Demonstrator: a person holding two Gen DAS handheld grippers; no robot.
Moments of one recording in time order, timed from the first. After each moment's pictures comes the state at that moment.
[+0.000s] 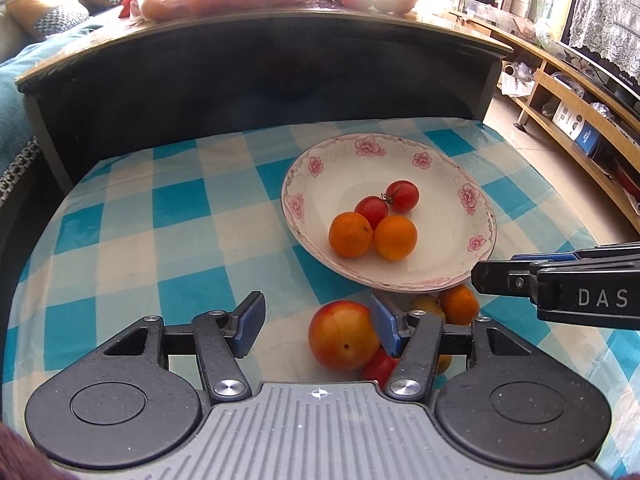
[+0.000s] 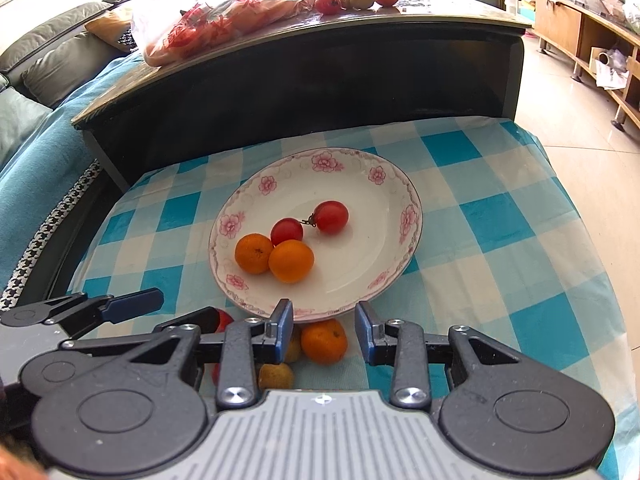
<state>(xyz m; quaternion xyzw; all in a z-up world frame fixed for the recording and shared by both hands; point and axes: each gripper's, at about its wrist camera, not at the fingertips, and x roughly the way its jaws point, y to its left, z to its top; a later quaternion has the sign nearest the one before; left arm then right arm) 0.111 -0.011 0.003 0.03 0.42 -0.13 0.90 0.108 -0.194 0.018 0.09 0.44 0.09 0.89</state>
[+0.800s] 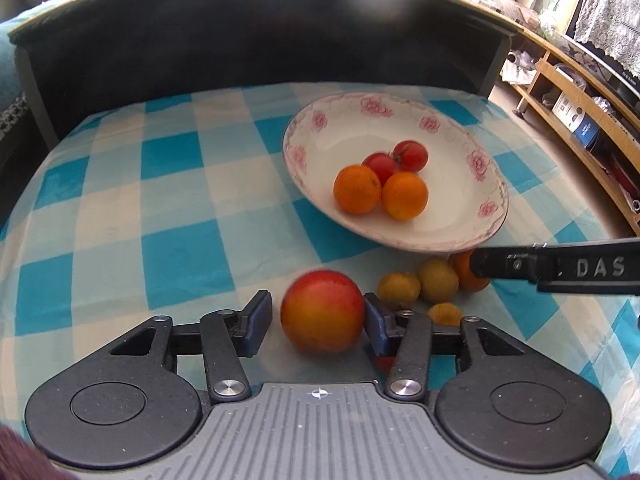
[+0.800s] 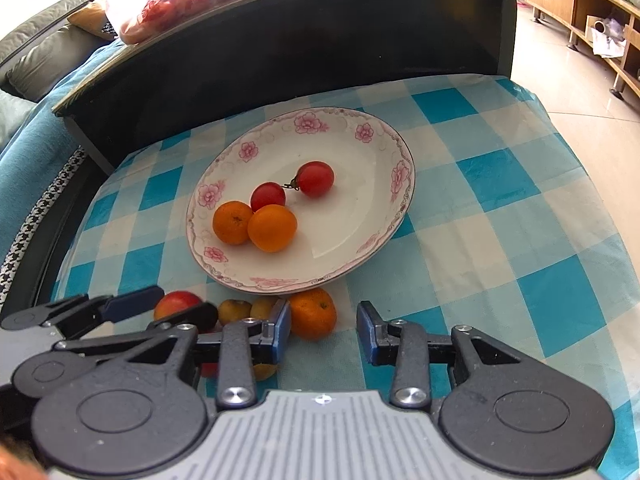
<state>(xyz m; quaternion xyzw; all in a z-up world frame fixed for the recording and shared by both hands) 0.111 -0.002 -0.023 0.01 0.46 -0.13 0.88 0.118 -0.200 -0.008 0.10 0.47 0.08 0.87</state>
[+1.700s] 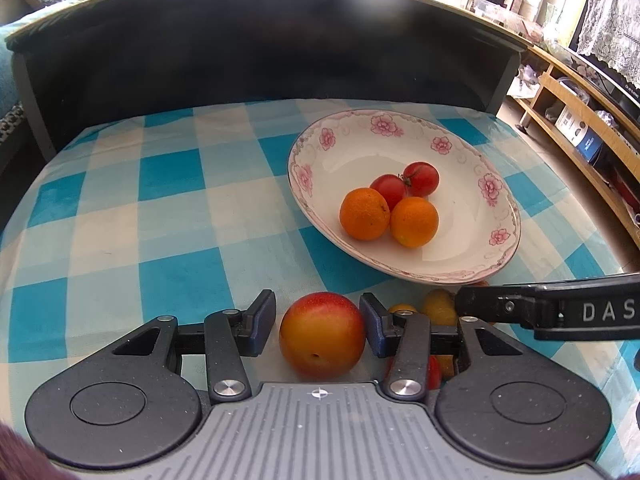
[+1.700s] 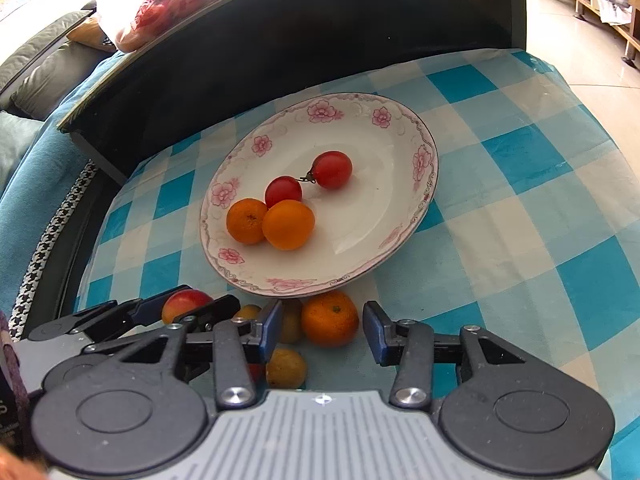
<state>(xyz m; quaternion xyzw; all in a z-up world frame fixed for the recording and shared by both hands) 0.126 0.000 -0.024 0.00 0.44 -0.13 0.89 0.126 -0.198 -0.020 0.15 0.48 0.11 0.85</state>
